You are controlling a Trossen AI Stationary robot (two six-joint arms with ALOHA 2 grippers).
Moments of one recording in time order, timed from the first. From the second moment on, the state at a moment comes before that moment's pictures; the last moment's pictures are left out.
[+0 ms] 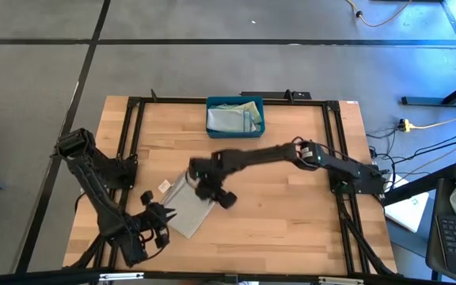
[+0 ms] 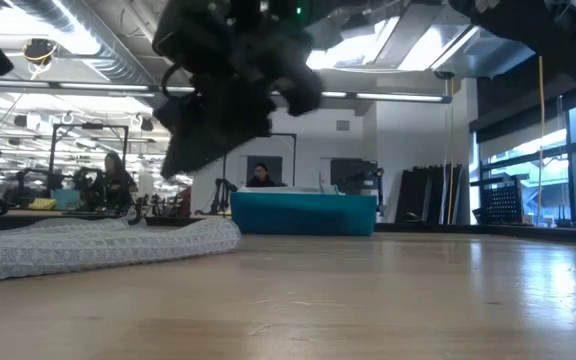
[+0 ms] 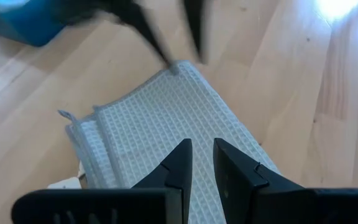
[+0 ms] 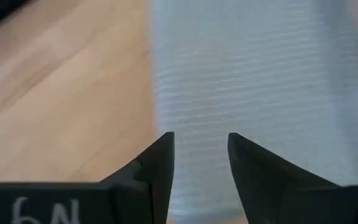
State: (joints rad) left arm -1.02 1.57 1.03 -0.95 -0.90 -1.46; right arm 0.04 2.42 2.13 -0.82 -0.48 -0.67
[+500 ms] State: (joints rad) left arm -1.01 1.57 1.03 -0.96 -0.89 -1.41; right arm 0.30 2.43 2.11 -0.69 -0.01 -0.69
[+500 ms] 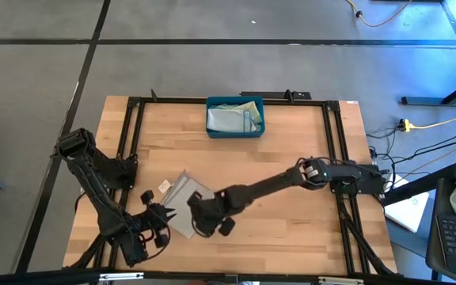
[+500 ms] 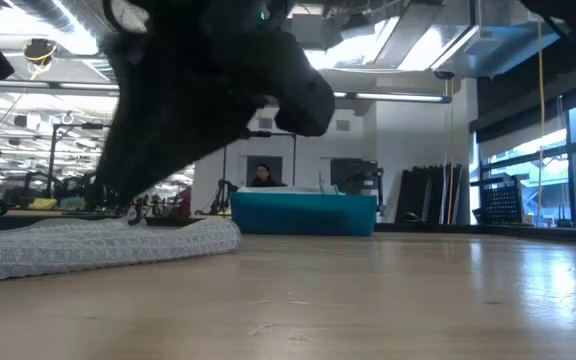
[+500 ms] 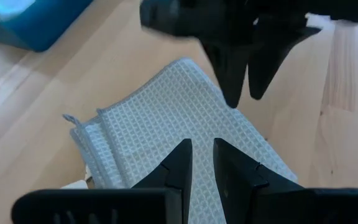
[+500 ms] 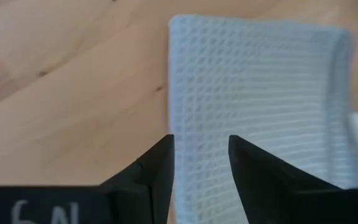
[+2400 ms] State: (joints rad) left arm -0.79 1.68 1.03 -0.52 -0.53 -0.81; right arm 0.27 2.48 2.11 -1.06 0.14 -0.52
